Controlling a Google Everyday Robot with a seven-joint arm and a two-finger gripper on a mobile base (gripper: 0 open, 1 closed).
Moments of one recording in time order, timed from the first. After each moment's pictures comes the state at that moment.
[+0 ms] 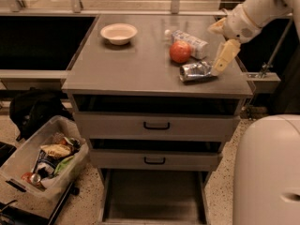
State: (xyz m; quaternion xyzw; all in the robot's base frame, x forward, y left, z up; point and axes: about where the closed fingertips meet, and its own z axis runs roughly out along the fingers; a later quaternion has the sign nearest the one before) arm 0.696 -0.217 0.905 -0.64 0.71 0.09 0.29
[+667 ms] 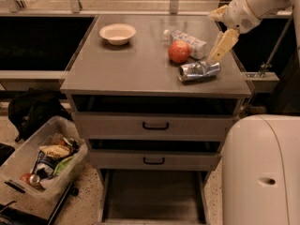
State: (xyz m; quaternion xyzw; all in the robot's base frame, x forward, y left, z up) arm 0.721 -0.211 0.935 -0.64 0.69 0.07 0.34
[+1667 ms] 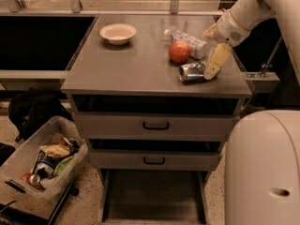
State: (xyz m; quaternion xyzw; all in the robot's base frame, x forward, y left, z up) arm 0.701 -0.199 0.887 -0.65 0.71 0.09 0.25
